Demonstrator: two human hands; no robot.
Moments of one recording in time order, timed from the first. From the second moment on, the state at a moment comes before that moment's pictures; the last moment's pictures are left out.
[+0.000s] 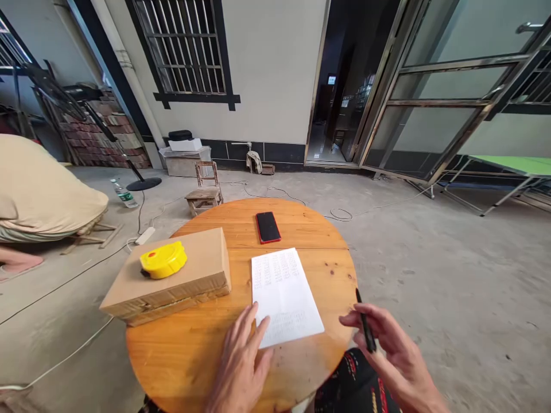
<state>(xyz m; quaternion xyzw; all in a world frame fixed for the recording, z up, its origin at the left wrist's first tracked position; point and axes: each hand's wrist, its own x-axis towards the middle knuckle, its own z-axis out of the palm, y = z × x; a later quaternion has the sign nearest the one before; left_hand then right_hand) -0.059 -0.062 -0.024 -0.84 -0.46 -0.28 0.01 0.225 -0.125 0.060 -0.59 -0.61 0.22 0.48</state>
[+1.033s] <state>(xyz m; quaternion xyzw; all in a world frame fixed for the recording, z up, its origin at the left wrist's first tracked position) -0.050 -0.044 -0.077 -0.85 -0.39 -0.32 0.17 0.185 -0.055 0.018 -0.52 -0.77 -0.01 0.36</state>
